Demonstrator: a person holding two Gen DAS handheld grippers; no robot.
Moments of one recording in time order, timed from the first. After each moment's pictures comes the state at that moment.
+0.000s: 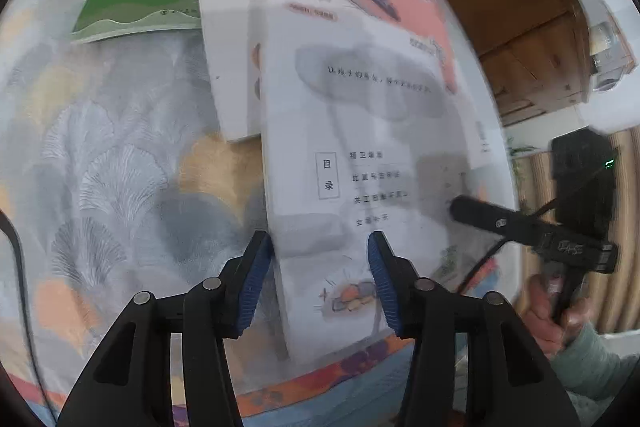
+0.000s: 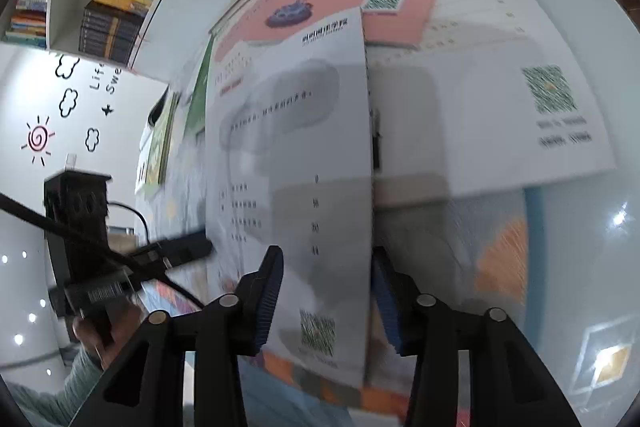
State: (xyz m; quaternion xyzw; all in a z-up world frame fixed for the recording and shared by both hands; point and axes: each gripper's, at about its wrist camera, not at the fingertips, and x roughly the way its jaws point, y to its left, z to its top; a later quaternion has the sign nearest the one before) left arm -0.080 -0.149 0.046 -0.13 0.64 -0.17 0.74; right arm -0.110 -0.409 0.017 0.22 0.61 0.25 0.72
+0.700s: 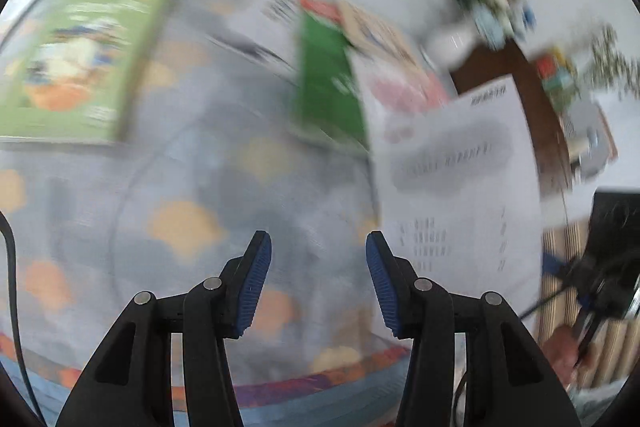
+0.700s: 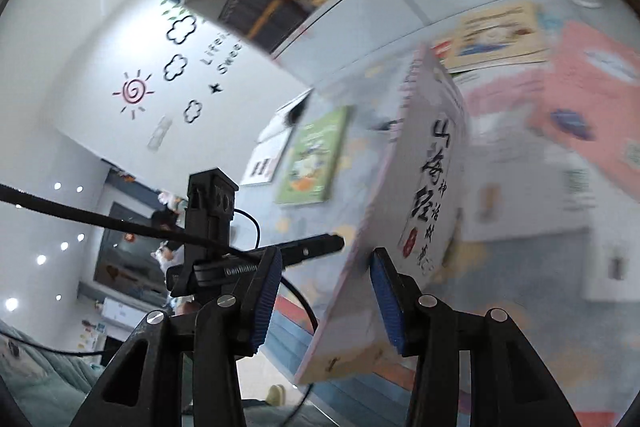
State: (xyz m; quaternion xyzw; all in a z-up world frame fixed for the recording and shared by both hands) left arm -0.090 0.049 0.118 -0.24 0.54 -0.10 0.80; right arm -0.081 -0.266 0.149 0.21 0.51 0.42 0.72
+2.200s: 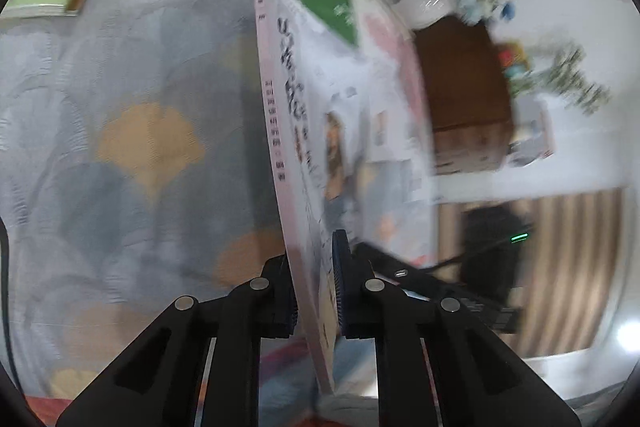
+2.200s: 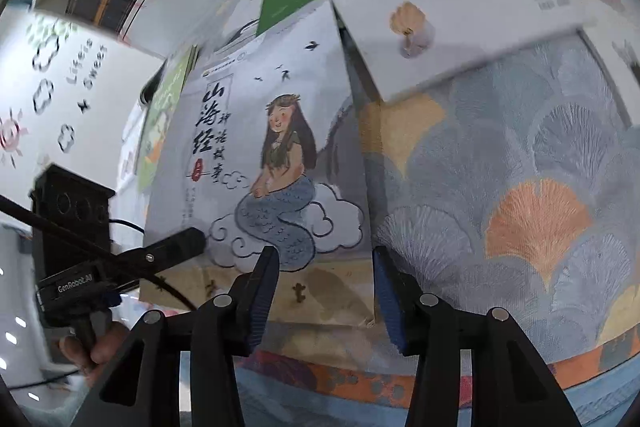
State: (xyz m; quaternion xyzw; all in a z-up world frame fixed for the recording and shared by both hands) left arm -0.087 0.044 0.027 -0.38 0.58 -0.26 0.67; right arm -0.092 -0.238 0.017 0.21 0.62 0.20 0.73
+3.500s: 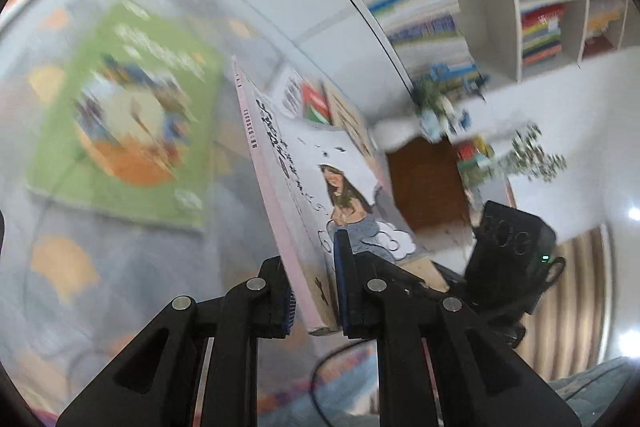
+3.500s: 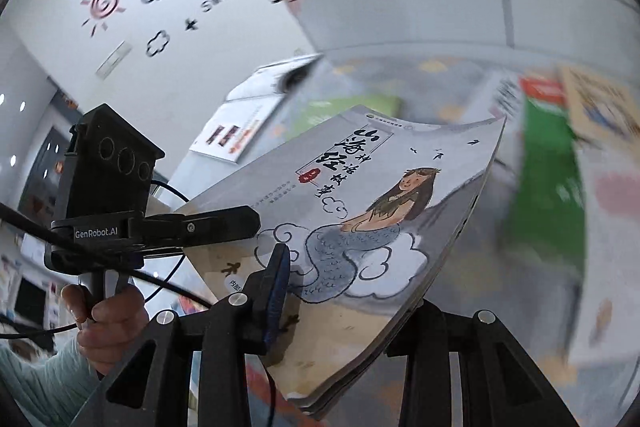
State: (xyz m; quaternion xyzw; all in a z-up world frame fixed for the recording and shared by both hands) left arm -0.073 0.211 0.107 -0.40 0.44 -0.20 0.78; right arm -0.044 -0.035 0.139 0.01 0.50 0.40 0.77
